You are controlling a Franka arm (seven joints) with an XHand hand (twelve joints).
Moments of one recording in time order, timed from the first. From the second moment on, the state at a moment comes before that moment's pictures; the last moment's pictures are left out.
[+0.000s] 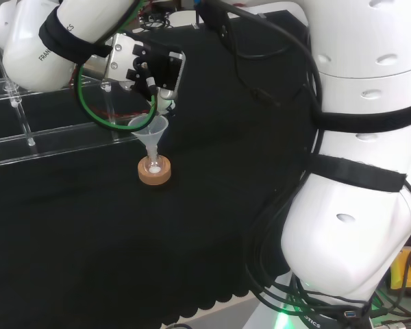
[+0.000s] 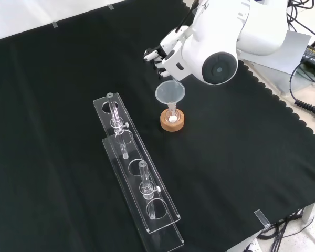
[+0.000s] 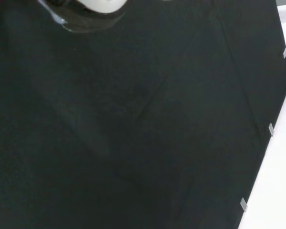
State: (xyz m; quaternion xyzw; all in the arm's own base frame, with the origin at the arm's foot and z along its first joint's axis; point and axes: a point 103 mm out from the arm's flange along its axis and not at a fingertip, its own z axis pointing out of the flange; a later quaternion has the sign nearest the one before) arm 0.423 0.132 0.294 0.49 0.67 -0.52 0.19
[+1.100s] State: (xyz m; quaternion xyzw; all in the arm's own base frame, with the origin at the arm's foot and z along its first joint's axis) arm 0.425 0.150 0.298 0.45 0.65 -0.56 0.25
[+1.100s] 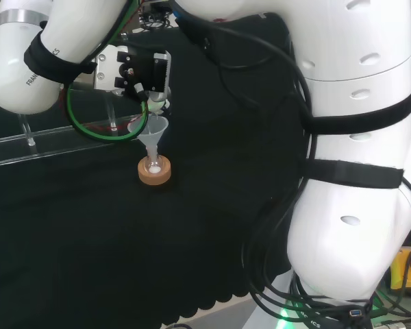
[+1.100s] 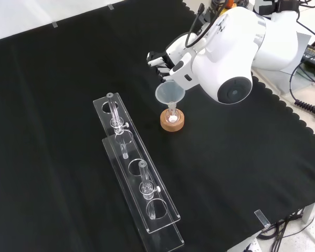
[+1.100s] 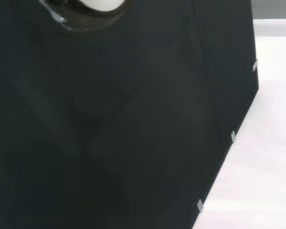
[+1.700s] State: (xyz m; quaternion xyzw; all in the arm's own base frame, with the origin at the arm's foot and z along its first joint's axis) arm 0.427 0.151 0.302 0.45 0.64 -0.57 0.26
